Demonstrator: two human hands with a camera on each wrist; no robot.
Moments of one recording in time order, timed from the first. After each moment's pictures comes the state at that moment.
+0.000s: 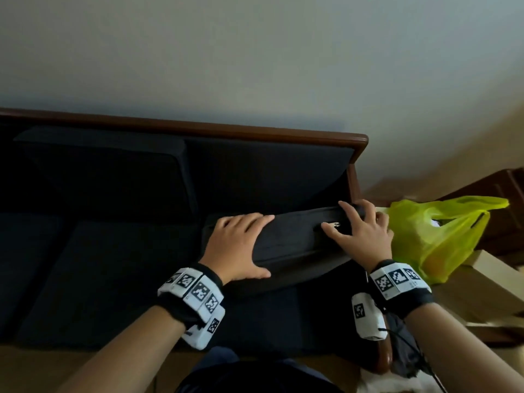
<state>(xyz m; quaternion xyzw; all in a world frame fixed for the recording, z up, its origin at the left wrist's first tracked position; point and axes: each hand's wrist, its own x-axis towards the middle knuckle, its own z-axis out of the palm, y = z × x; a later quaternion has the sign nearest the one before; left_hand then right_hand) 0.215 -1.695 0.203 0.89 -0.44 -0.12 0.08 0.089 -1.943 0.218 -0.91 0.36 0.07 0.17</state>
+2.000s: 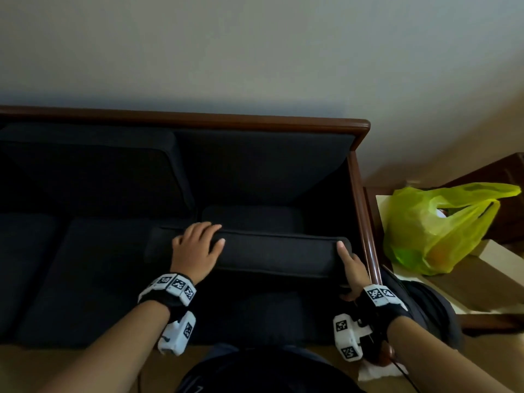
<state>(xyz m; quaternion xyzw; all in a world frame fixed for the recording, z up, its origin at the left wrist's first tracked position) 0.254 -1.644 0.102 0.94 -0.27 -0.14 0.13 0.053 -1.939 0.106 -0.53 0.59 0.05 0.60</state>
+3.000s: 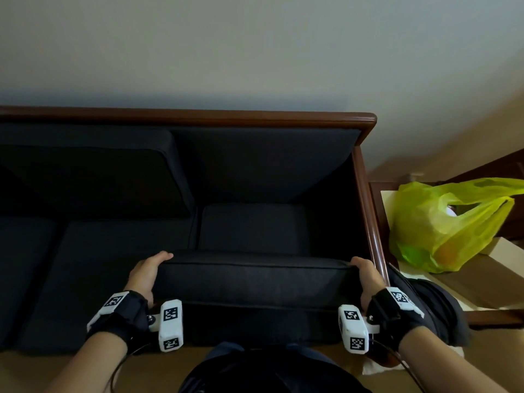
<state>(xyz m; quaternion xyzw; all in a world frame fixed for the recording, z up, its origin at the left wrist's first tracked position) 0.296 -1.560 0.078 0.70 0.38 -0.35 0.49 0.038 -1.960 0.050 -0.35 0.72 0.02 0.61</state>
